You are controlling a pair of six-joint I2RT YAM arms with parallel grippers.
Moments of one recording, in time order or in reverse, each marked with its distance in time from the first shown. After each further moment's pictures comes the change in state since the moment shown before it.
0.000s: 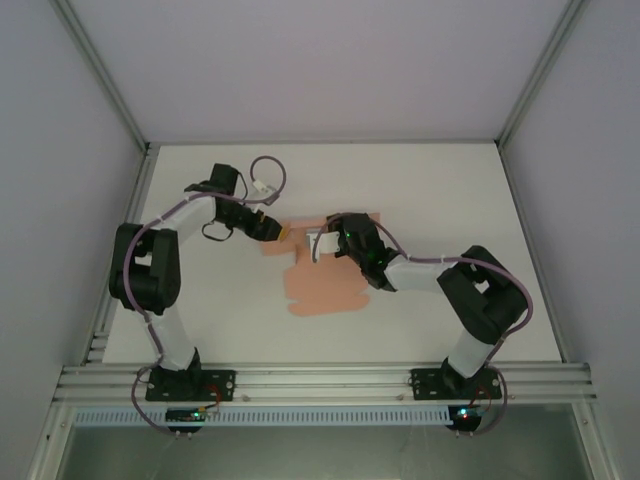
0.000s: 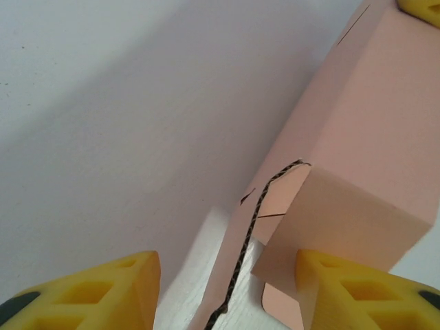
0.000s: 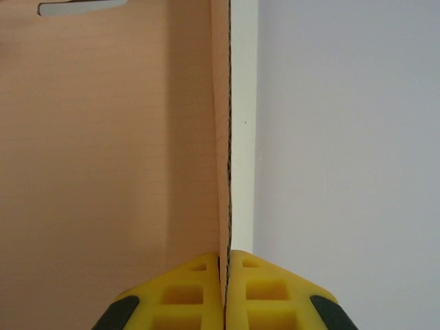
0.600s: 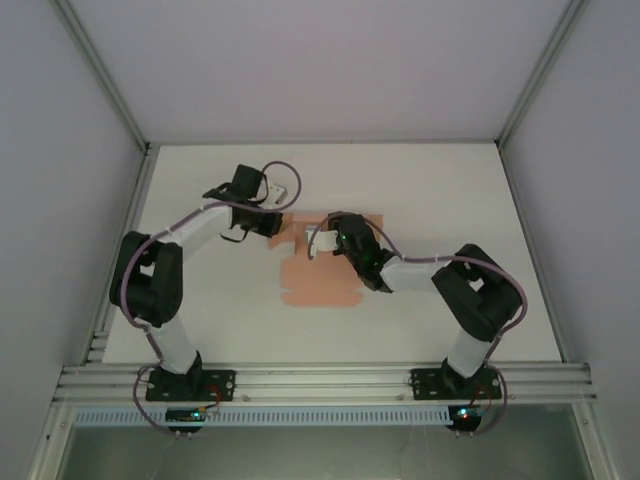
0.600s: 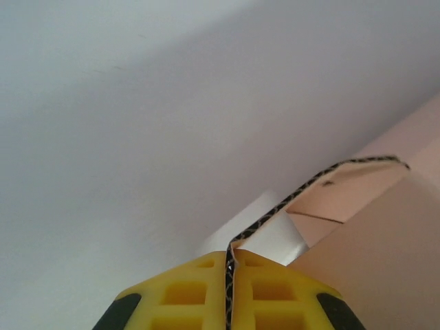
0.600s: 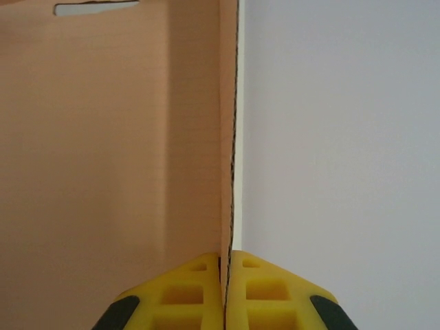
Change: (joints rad) left arm -0.183 -0.079 -0.031 0.115 -0.557 -0.349; right arm 0.032 0.036 0.006 0.059 0.144 0.003
